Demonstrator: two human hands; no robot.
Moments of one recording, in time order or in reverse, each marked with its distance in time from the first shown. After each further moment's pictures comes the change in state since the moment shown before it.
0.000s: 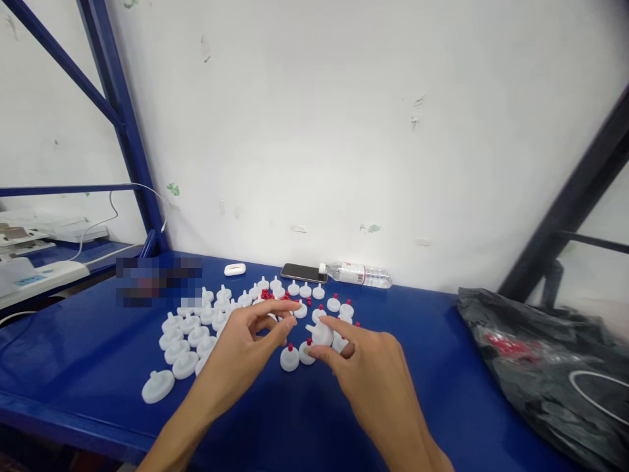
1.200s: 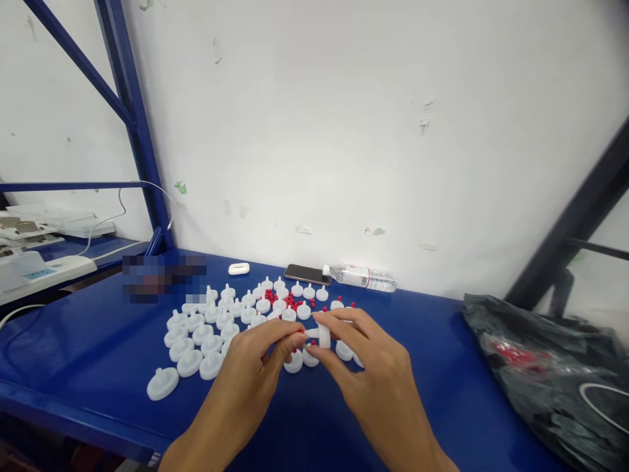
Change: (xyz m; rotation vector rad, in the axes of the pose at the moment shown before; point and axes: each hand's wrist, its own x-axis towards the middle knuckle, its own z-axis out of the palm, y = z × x) left_hand -0.019 -0.007 0.010 0.254 0.072 0.244; right_hand -0.002 -0.002 0.002 0.189 0.235 -0.442
